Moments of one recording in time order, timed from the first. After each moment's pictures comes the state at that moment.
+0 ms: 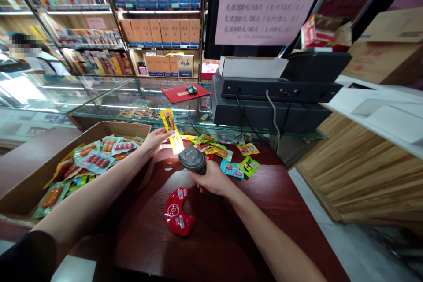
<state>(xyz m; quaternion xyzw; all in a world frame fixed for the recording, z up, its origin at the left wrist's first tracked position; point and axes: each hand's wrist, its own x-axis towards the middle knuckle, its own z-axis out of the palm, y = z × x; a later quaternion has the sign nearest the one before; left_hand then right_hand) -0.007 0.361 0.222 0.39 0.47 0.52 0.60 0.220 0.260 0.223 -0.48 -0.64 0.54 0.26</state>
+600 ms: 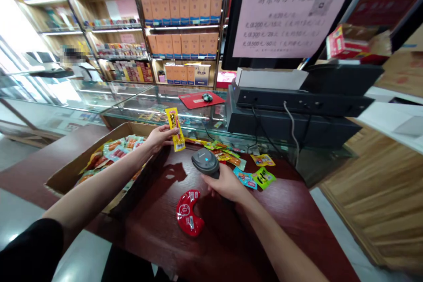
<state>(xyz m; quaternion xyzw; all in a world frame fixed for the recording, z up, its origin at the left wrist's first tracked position) -0.043 0.346 0.255 0.38 0.50 0.56 0.54 0.221 0.256 0.239 -0.48 -0.68 0.51 0.23</state>
